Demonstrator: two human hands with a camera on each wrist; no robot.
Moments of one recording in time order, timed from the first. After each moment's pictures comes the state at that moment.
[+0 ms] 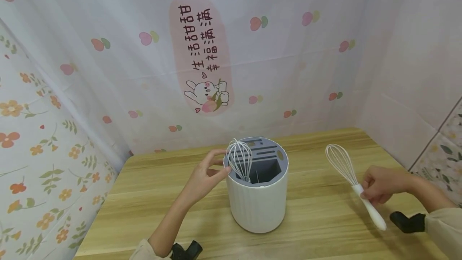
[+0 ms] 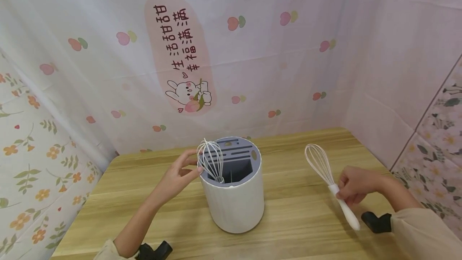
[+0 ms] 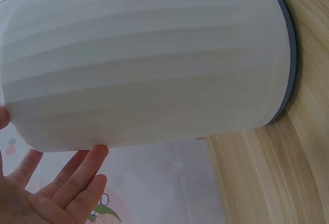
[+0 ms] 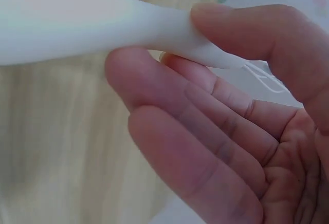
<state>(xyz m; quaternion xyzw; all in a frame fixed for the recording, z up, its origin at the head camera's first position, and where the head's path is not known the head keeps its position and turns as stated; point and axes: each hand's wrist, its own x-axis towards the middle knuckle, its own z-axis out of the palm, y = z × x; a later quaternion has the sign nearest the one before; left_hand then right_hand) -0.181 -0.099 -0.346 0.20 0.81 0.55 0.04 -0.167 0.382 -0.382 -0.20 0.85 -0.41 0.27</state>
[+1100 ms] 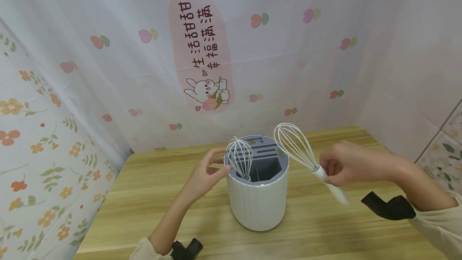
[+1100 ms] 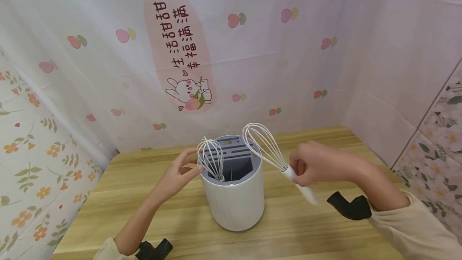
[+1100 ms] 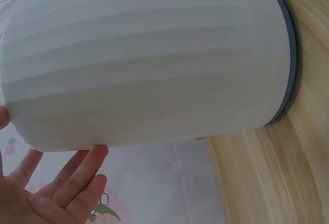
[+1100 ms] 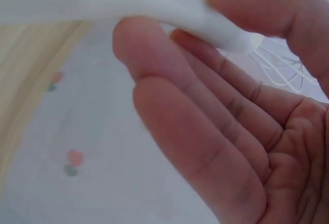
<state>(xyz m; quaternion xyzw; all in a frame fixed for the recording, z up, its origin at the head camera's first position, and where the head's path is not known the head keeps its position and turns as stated) -0.181 -0.100 -0.345 0.20 0.81 0.55 0.03 -0.148 0.257 -0.265 -0.36 0.89 -0.26 0.13</state>
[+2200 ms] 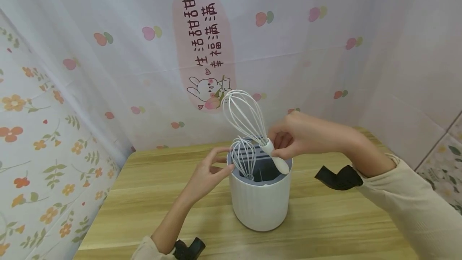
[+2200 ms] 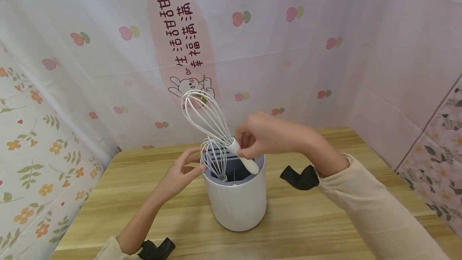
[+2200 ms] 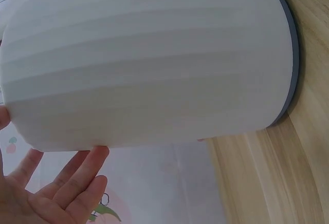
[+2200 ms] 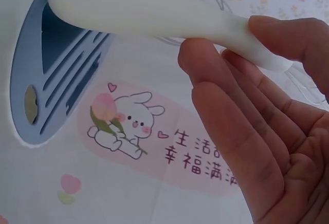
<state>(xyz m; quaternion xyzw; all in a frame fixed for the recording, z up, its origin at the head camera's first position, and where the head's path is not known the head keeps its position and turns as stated) -0.183 -0.102 -0.346 0.21 0.81 0.55 0.04 -0.174 0.163 -0.207 -0.43 0.86 -0.26 0.08</state>
